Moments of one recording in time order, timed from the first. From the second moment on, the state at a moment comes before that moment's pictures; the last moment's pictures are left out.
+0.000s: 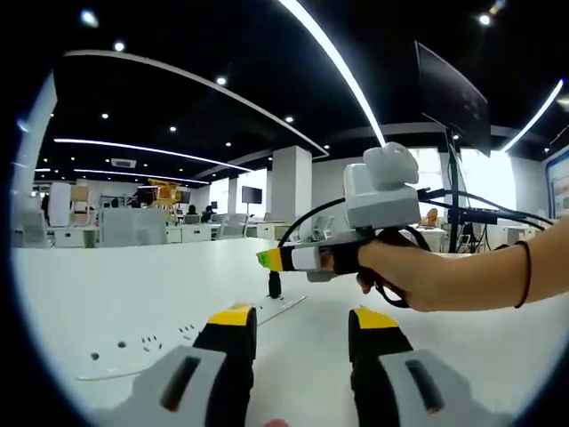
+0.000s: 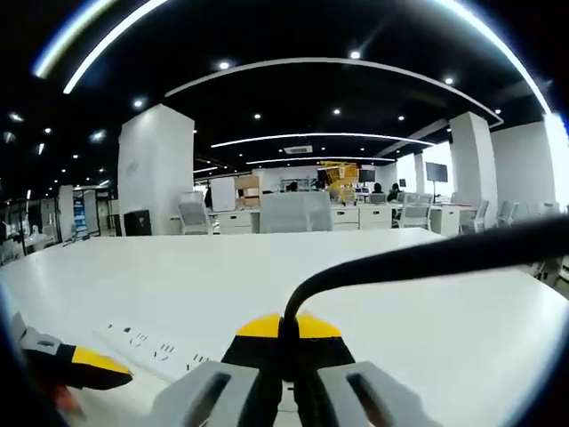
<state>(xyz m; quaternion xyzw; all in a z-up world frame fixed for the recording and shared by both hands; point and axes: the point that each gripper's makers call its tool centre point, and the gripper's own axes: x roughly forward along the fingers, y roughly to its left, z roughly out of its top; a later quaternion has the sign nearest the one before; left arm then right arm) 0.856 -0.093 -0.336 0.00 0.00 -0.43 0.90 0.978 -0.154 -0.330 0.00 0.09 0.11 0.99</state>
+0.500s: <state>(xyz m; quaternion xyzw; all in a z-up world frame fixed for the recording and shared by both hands) 0.857 -0.093 -0.336 0.00 0.00 -0.43 0.90 0.977 -0.161 -0.330 0.04 0.08 0.11 0.99</state>
